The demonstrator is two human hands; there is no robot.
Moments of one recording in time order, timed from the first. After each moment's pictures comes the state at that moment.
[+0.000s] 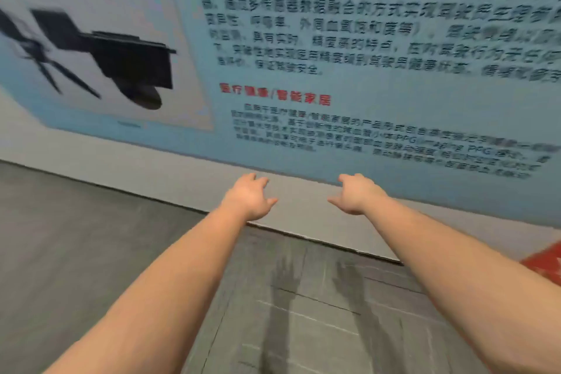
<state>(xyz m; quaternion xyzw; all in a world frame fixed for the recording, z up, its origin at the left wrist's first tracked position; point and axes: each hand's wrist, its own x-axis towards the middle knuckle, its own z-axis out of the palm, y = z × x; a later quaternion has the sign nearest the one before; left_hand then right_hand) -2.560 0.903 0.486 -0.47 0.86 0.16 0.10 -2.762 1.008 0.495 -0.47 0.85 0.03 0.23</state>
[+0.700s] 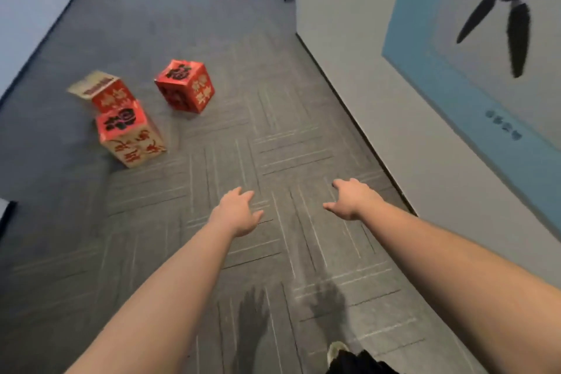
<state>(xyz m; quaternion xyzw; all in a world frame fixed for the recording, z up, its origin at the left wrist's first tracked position) -1.860 0.819 0.419 -0.86 0.43 0.26 0.04 -2.049 0.671 0.415 -0.82 0.49 0.21 0.24</state>
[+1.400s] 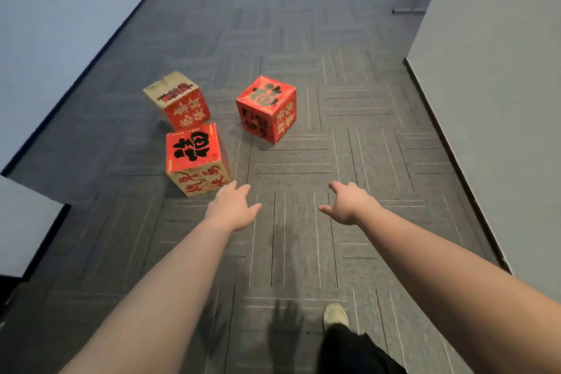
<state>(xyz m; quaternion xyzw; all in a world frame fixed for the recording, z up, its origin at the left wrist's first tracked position) -1.263 0.664 0.407 -0.93 0.28 0.25 -0.03 -1.413 0.475 0.398 -0.87 0.37 0.23 0.23</state>
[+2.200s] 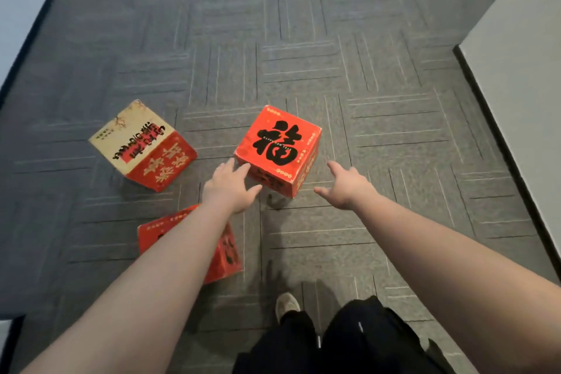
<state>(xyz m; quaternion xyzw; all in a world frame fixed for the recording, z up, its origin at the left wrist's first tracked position) -0.663 0.299 0.309 -0.91 0.32 0.27 0.04 -0.827 0.130 0.300 -0.81 0.44 0.24 0.29</state>
